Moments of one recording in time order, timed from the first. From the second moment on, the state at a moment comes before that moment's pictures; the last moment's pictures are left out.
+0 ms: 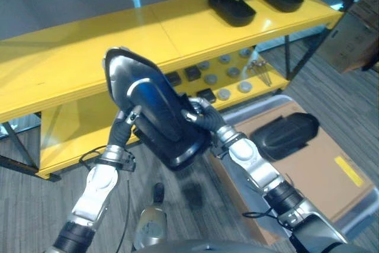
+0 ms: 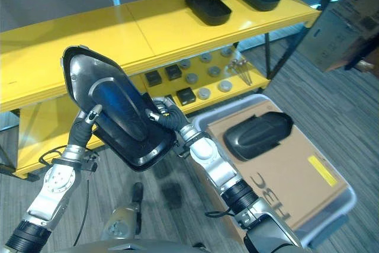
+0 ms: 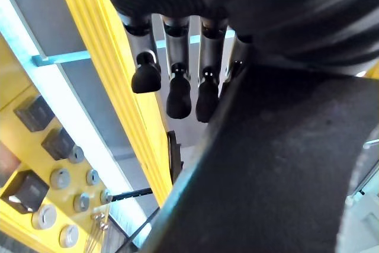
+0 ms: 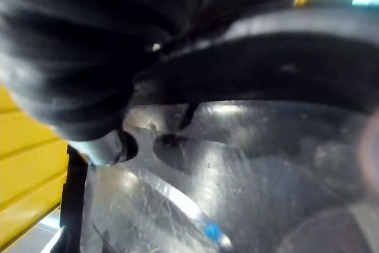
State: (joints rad) left arm 0.02 0.42 -0.22 -0.11 -0.20 -0.31 0.12; right arm -0.29 -0.40 0.48 0.01 0.15 -0.23 0.02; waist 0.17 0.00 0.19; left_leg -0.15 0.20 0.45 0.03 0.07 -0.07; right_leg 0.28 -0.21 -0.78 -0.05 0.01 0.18
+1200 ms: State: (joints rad) left arm -0.15 0.42 -0.18 -0.02 -0.09 -0.30 0.19; right arm 0.08 -0.45 0.12 -0.11 0.15 -0.30 0.04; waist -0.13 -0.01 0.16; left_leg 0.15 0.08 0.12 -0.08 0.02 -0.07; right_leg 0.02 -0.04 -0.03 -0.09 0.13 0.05
